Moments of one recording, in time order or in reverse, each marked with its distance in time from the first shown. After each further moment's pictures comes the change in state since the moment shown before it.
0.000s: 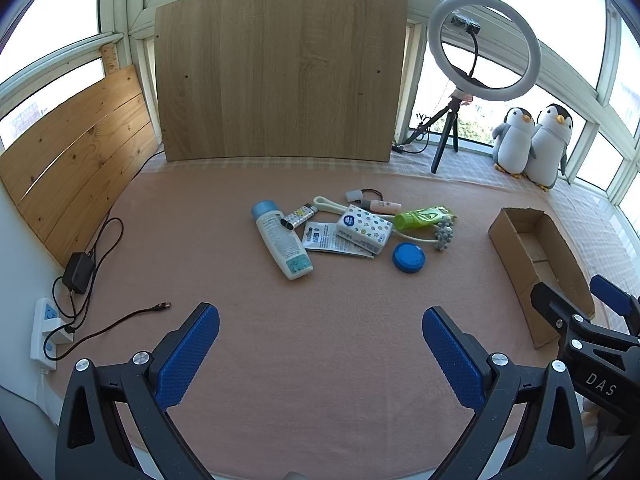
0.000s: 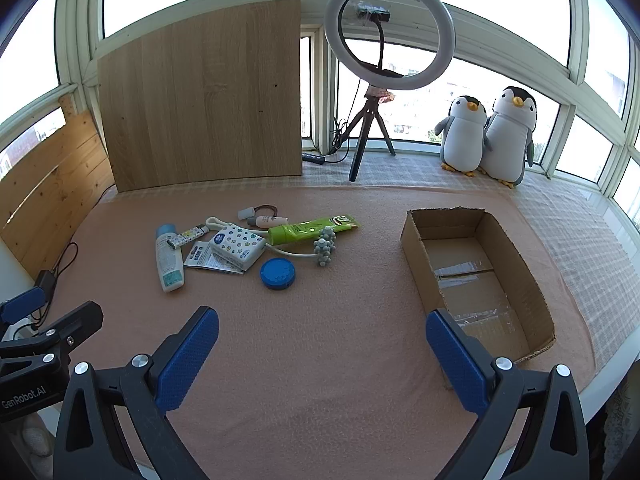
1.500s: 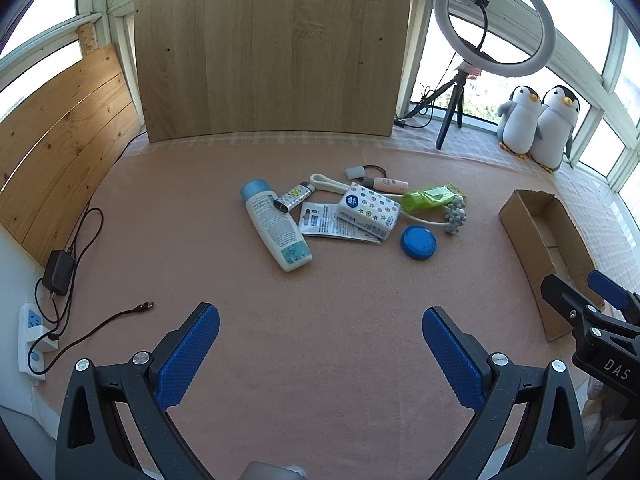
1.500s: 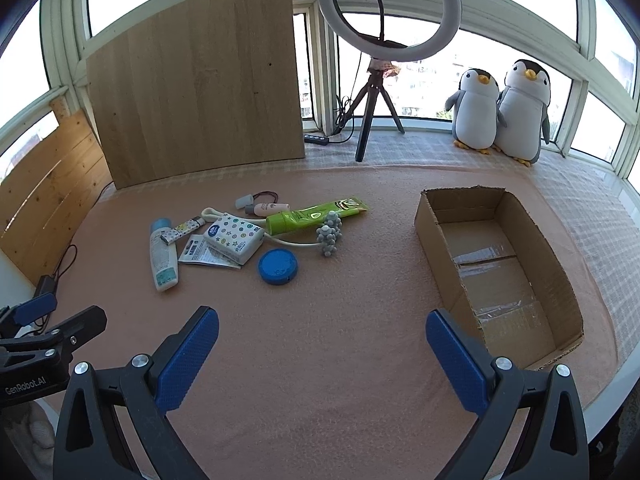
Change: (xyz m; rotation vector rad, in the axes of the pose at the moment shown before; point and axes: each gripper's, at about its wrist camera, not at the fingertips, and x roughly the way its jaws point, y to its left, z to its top) left arm 0.058 0.006 0.008 0.020 0.097 -0.023; right arm 0.041 -0.016 0.001 0.046 0.059 0.065
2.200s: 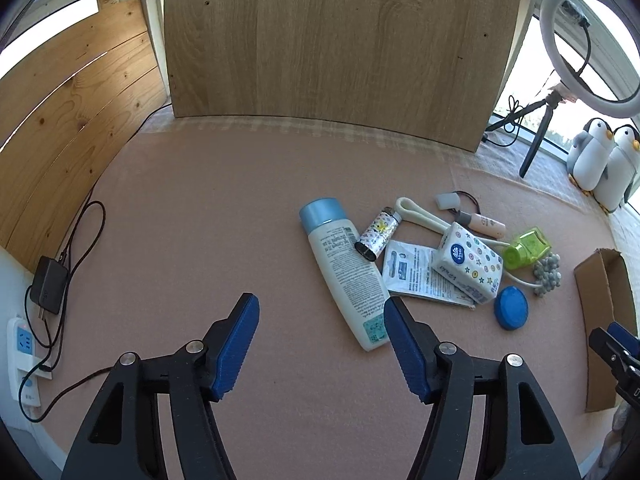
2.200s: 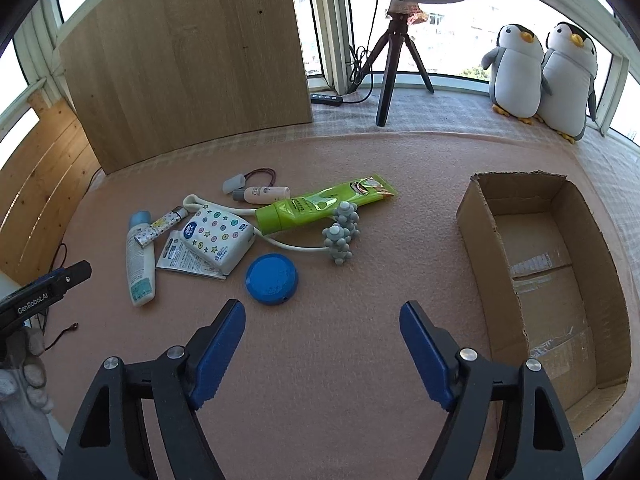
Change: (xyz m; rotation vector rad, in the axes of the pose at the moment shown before) left arm 0.111 0.079 0.065 -0.146 0.076 0.090; right arm 0.092 -0.007 0.036 0.006 0.165 0.072
